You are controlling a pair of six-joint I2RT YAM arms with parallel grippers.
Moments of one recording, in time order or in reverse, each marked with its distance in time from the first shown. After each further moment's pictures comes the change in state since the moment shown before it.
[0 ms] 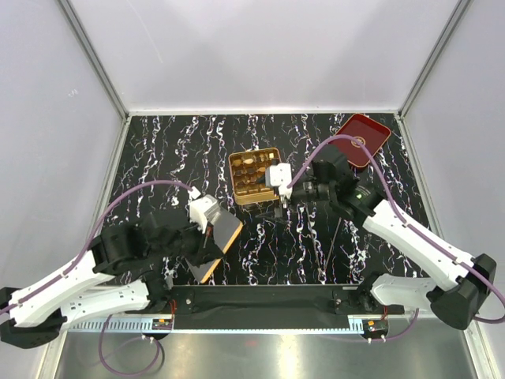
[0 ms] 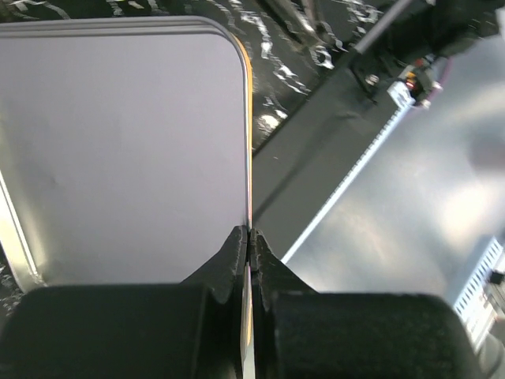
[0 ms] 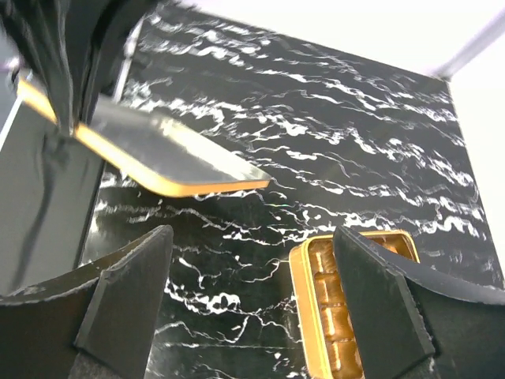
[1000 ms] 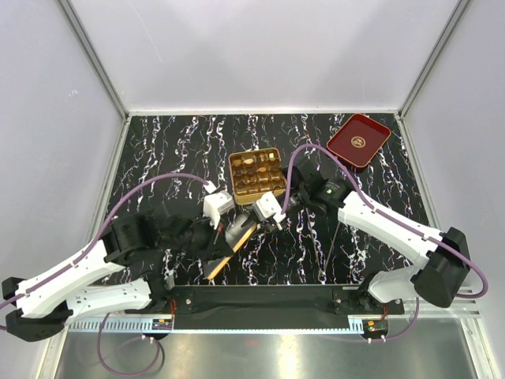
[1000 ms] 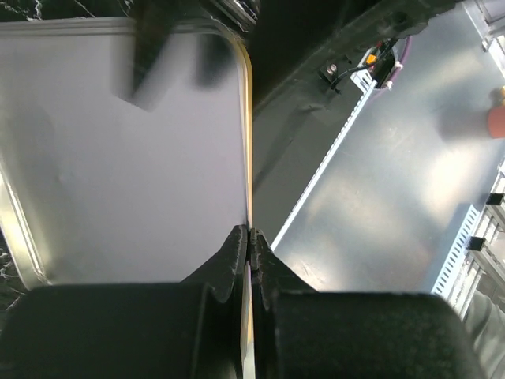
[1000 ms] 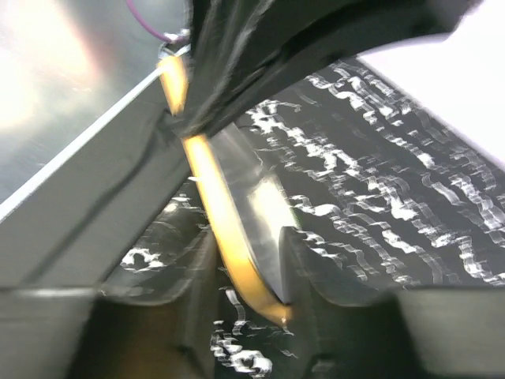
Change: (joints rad) left arm 0.000 0.111 0.073 0.053 0.122 0.066; right arm 0.080 0.192 0.031 -0.169 -0.348 -0.433
